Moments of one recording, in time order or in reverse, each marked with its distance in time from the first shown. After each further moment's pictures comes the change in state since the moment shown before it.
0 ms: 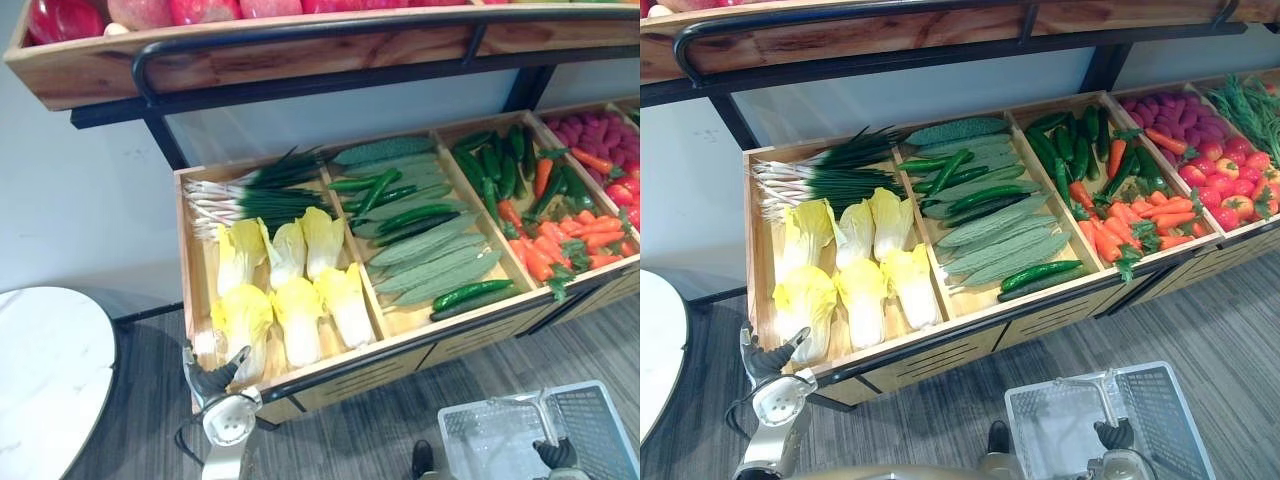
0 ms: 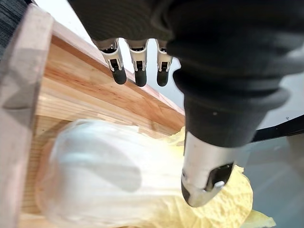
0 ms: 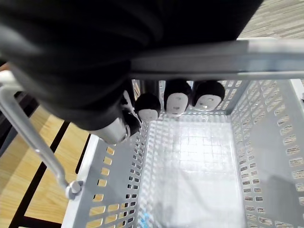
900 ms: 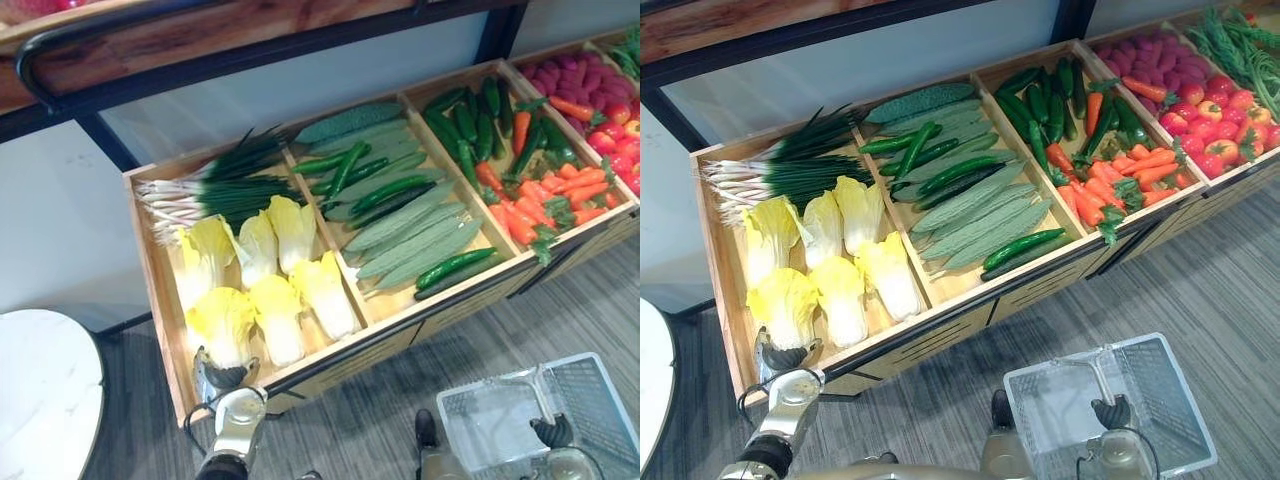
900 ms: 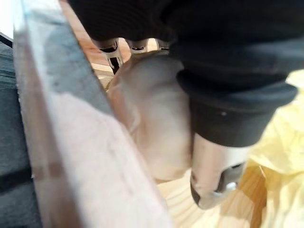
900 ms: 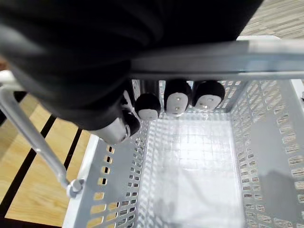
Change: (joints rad) left arm -0.206 0.060 -0.059 0.359 0.120 0.160 0.080; right arm -0.050 -0.047 0.104 -0.006 0.029 -0.044 -0.027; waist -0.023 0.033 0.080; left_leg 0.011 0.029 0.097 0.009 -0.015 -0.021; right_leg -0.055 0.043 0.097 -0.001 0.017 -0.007
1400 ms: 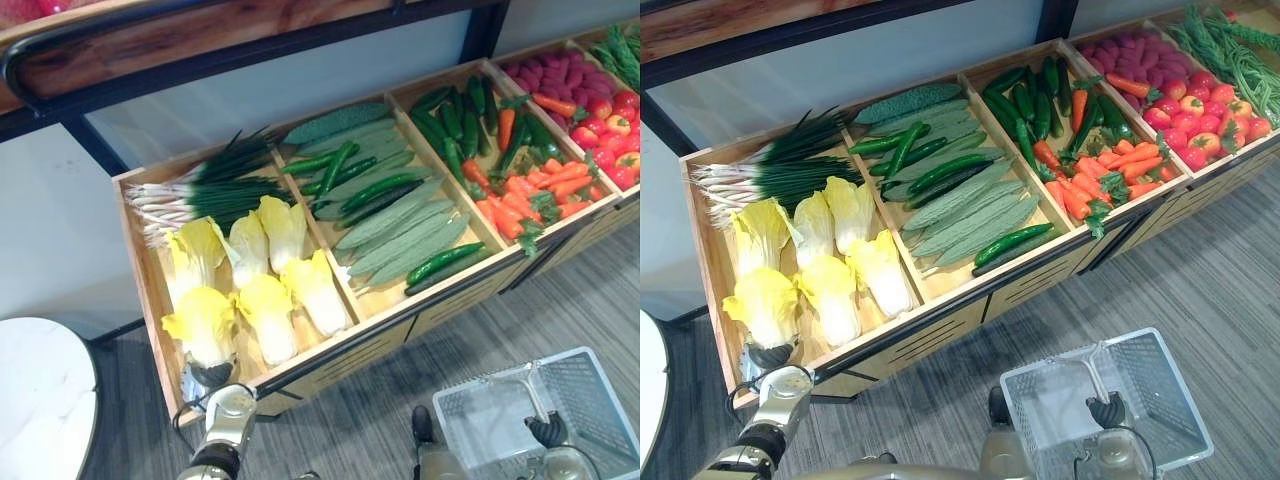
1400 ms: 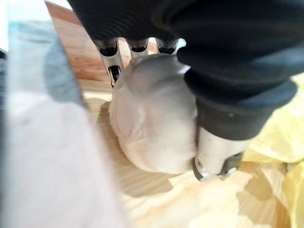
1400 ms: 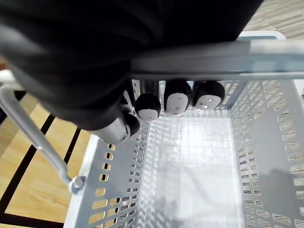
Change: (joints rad) left arm -0.089 0.048 0.047 0.169 -0.150 -0.063 0.052; right arm -0.017 -0.012 0.034 0.039 -0.001 -0.027 0.001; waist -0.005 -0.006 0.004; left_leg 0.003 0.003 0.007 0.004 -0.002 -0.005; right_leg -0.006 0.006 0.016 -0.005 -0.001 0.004
